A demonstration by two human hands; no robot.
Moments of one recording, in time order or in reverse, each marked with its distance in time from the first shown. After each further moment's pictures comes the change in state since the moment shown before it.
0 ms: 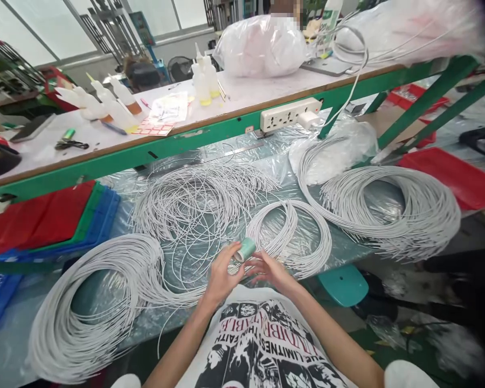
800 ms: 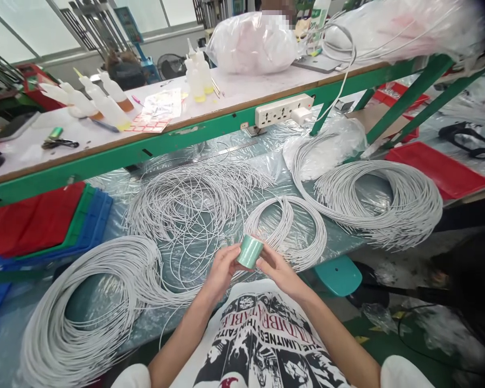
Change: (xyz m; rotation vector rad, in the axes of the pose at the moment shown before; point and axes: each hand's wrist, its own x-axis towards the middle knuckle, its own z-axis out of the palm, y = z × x) left_hand 0.027 0.057 -0.024 -1.046 -0.148 -0.688; right_hand -0.054 -0.046 0.036 -0.173 -0.094 -0.406
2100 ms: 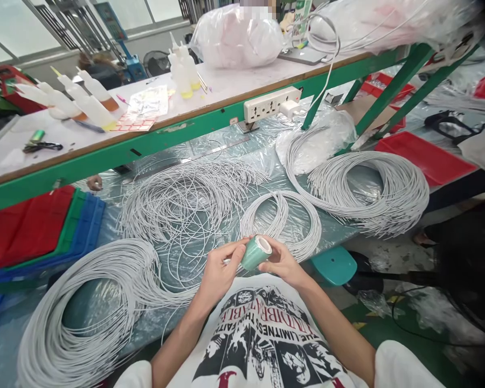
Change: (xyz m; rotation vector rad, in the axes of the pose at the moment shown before) left_hand -0.018 0.024 0.014 0.663 0.010 0.318; right_hand -0.004 -0.004 -0.012 0.052 0.024 -0.117
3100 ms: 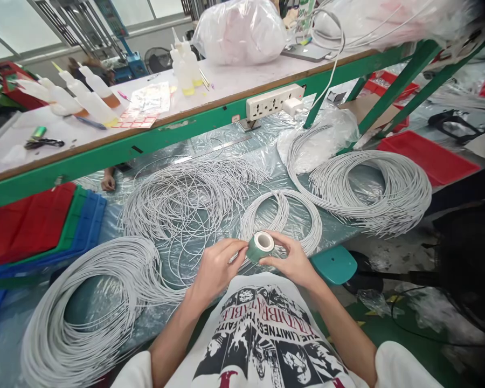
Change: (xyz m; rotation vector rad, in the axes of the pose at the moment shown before) left_hand 0.003 -0.002 -0.013 0.585 0.039 0.556; right_hand -0.006 -0.024 -0.004 -0.464 0.179 -0.035
